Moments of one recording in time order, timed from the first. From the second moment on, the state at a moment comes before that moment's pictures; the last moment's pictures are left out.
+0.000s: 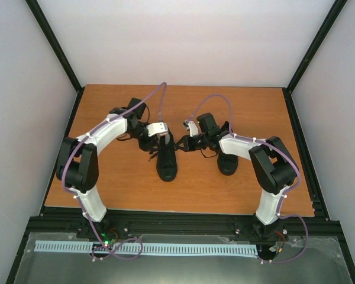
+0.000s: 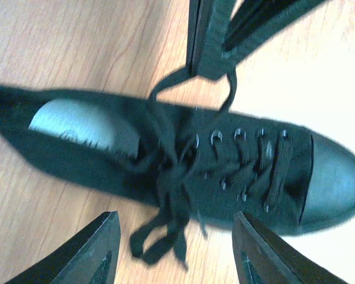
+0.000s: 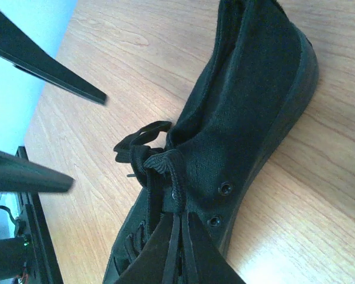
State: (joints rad) left arm -0.35 1.79 1.34 -0.84 0.50 0.83; right arm 0.55 1.83 1.07 -0.02 -0.65 0.40
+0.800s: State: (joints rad) left arm -0.28 1.95 1.29 -0.76 0.29 1.01; right arm 0.55 1.84 1.07 -0.04 -0.67 0.37
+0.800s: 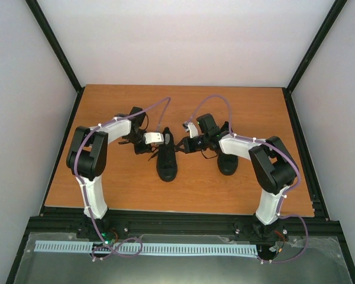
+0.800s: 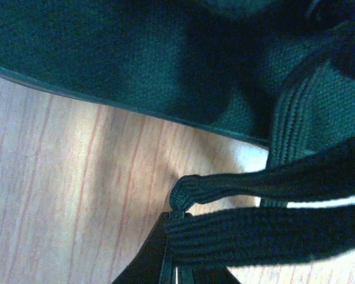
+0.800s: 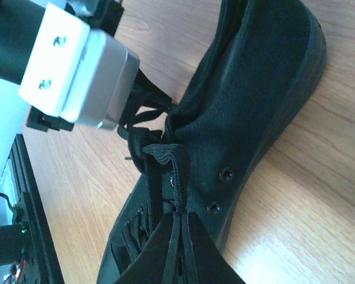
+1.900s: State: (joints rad) left arm -0.24 1.99 1.34 -0.65 0.21 0.92; right arm 0.55 1.83 1.07 -0.16 -0.67 0.26
